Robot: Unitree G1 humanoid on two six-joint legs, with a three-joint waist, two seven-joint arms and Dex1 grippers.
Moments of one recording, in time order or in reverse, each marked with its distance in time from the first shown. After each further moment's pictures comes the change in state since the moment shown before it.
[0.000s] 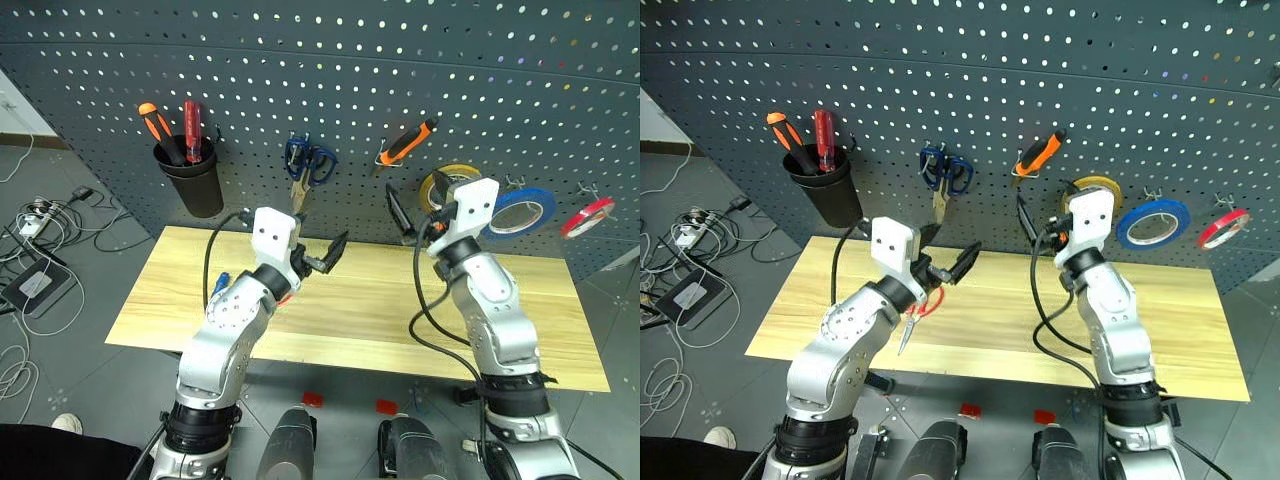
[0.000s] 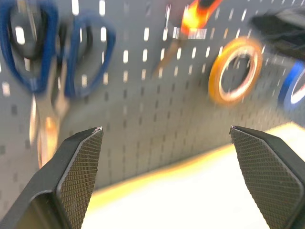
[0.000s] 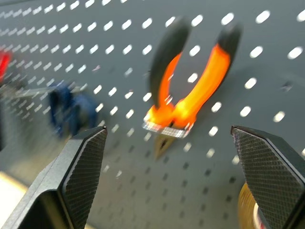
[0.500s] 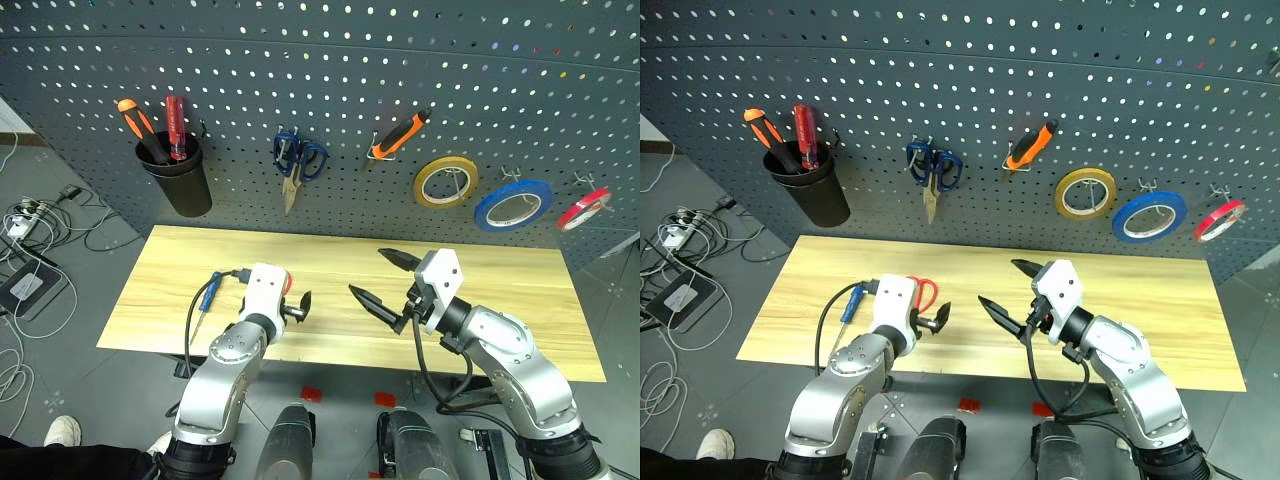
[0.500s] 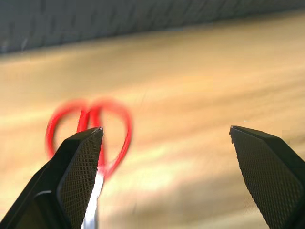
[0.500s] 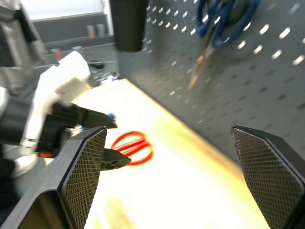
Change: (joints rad) left arm 0.188 -0.004 -0.015 -0.024 0.172 0.302 0.231; right arm 0.235 -0.210 0.164 -0.241 0.112 0.139 0.305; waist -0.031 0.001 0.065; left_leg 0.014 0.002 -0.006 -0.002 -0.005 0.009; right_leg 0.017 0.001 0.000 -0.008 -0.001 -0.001
